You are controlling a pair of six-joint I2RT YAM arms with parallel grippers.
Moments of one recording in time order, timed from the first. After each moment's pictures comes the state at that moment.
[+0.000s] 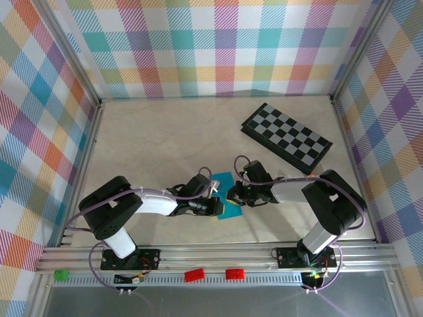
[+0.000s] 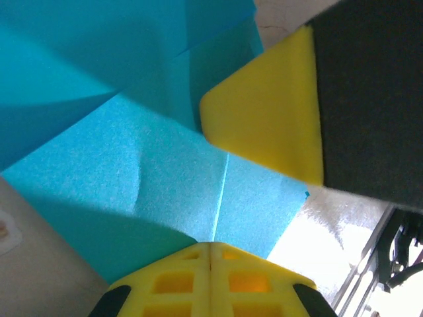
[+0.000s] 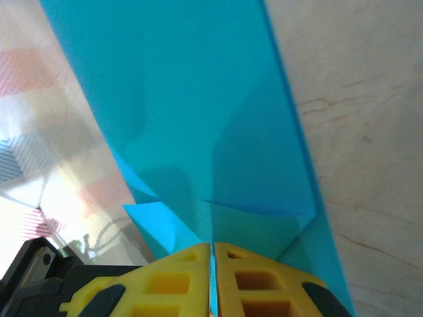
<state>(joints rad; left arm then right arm) -0.88 1.65 0.60 0.19 0.39 -0.79 0.63 1.61 0.59 0.05 -0.51 0.97</state>
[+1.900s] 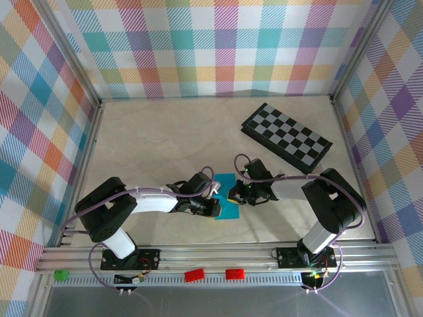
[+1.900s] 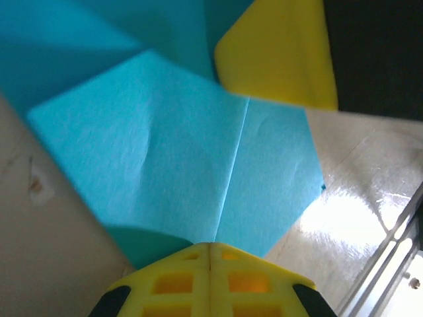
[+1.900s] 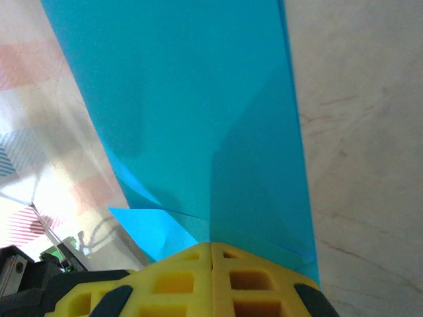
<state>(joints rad) -0.87 1.60 0.68 -0.06 0.39 -0.64 0.60 1.63 0.62 0.01 -0.54 0.93</state>
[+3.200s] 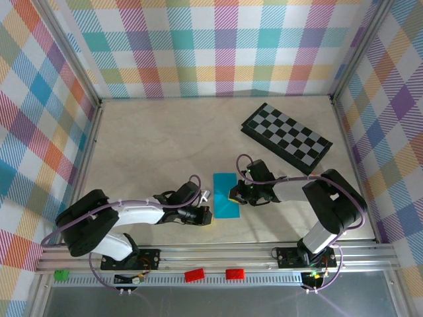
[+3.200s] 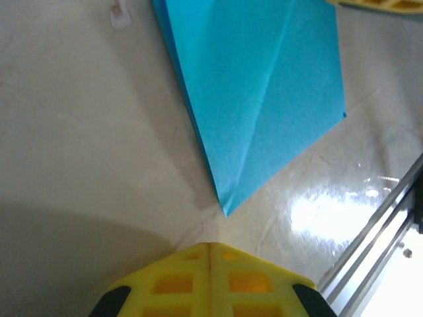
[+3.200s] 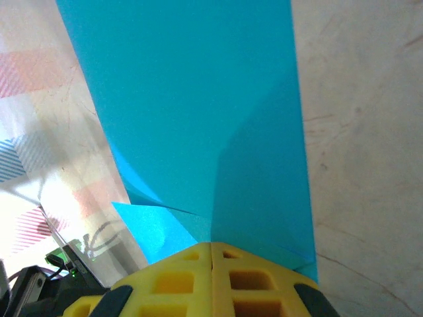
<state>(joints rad) -0.90 1.41 0.48 -0.01 0.36 -0.74 0.59 1.62 0.58 0.08 -0.55 0.93</state>
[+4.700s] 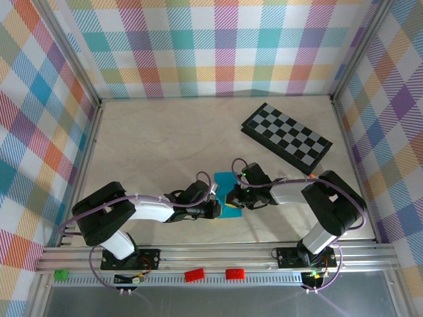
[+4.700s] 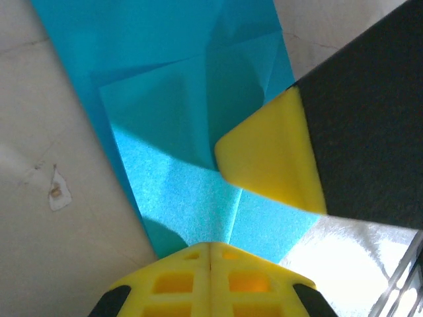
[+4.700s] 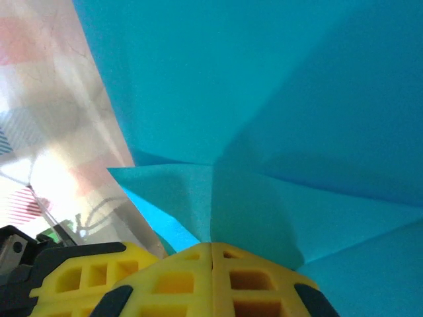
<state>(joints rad) -0.94 1.58 0.54 0.21 0.21 -0.77 0.64 1.61 0.57 0.05 -0.56 0.94</state>
